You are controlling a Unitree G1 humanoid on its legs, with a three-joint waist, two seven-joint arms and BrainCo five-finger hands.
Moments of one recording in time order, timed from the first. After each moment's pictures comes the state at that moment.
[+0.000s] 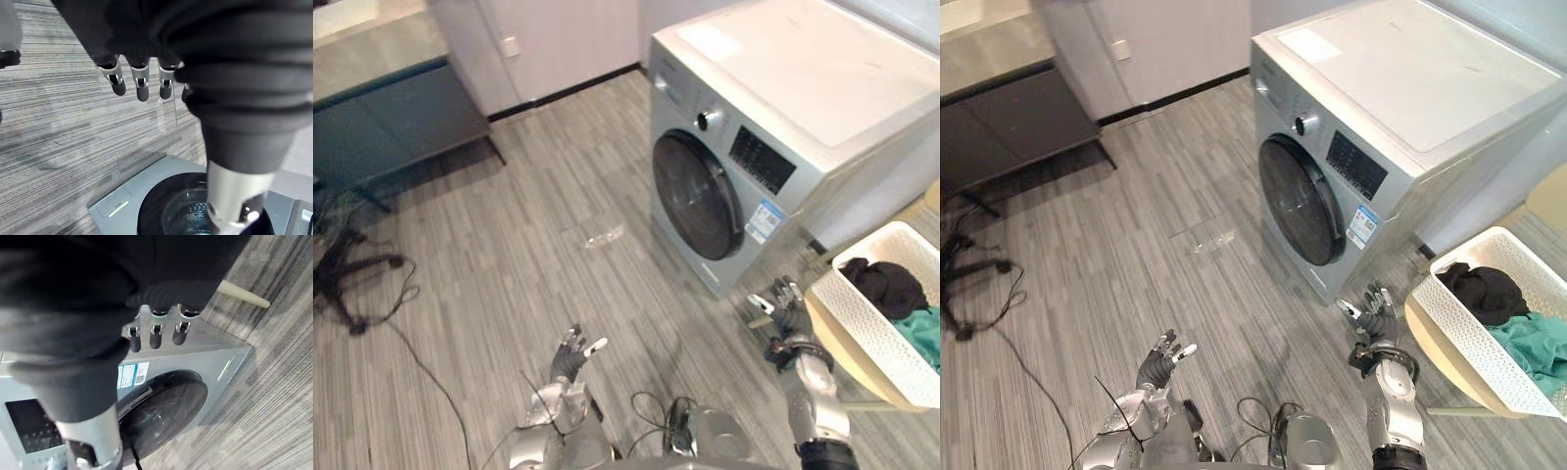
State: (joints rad) left arm 0.18 0.02 -0.02 0.33 -0.31 0.03 0.03; right arm 0.07 -0.08 -0.21 0.19 0.30 0.01 -0.04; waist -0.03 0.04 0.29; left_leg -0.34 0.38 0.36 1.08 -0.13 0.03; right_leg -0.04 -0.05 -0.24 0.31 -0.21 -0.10
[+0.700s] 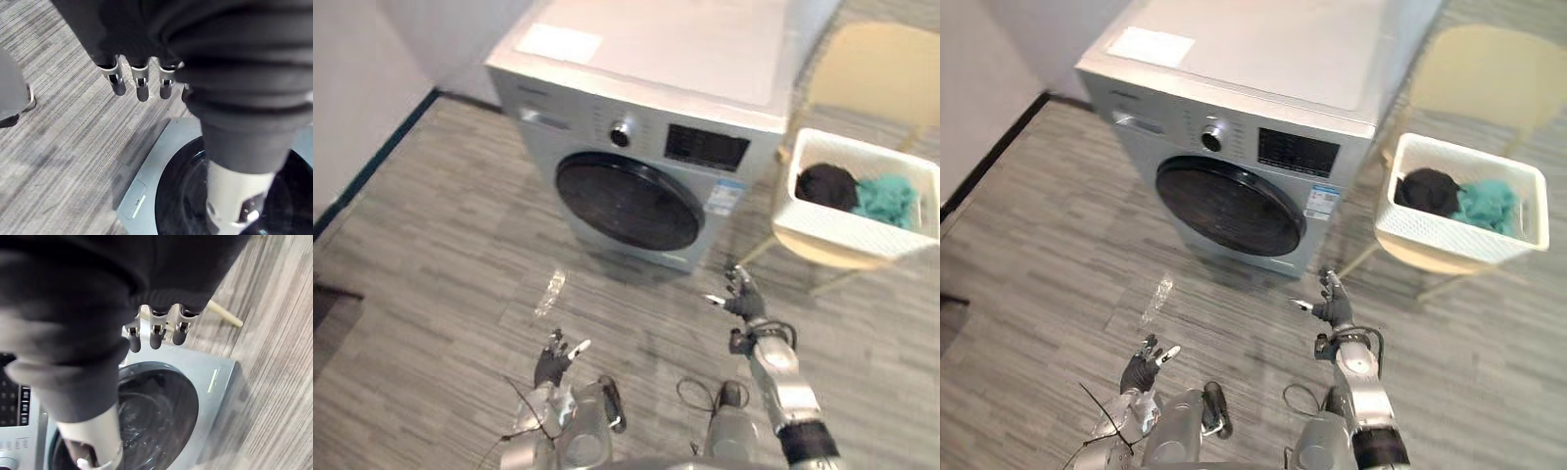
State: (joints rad) left arm 0.20 0.03 0.03 0.36 -0.32 -0.01 0.07; right arm -0.11 -0.14 0.01 0.26 -0.01 0.01 -0.05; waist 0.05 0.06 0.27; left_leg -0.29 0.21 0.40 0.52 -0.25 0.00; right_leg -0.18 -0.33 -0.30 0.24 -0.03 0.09
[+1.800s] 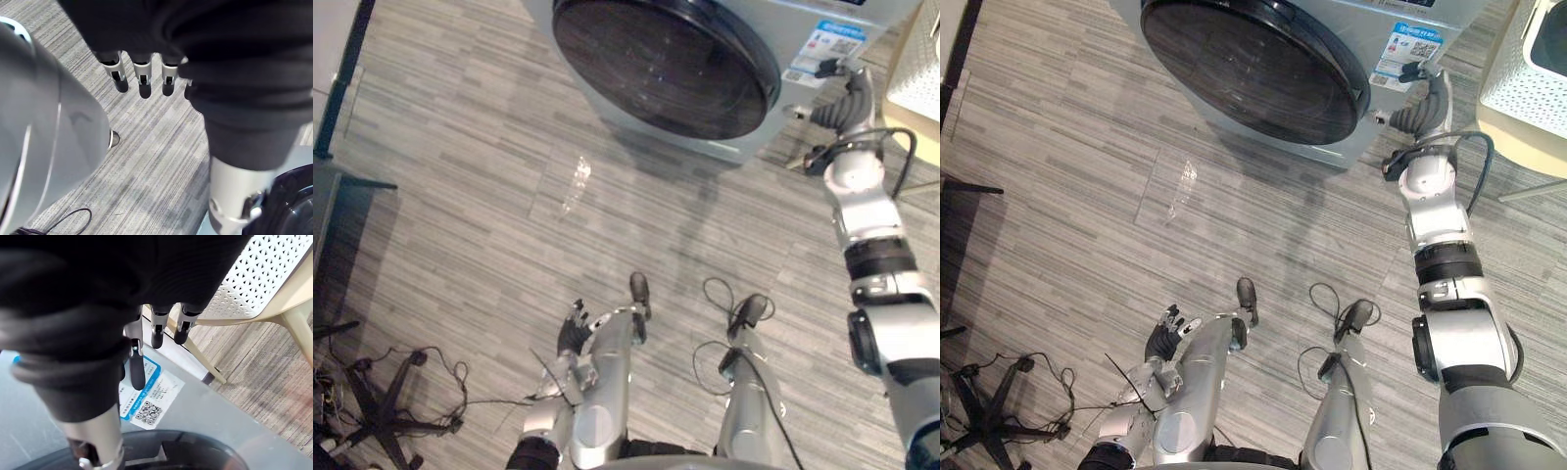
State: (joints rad) left arm 0.02 0.04 -0.12 0.49 -0.40 -0.10 0.13; right arm -1.00 -0.58 0.06 0.69 -0.03 -0.01 -0.29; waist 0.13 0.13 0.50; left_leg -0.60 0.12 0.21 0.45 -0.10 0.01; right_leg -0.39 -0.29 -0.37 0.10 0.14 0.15
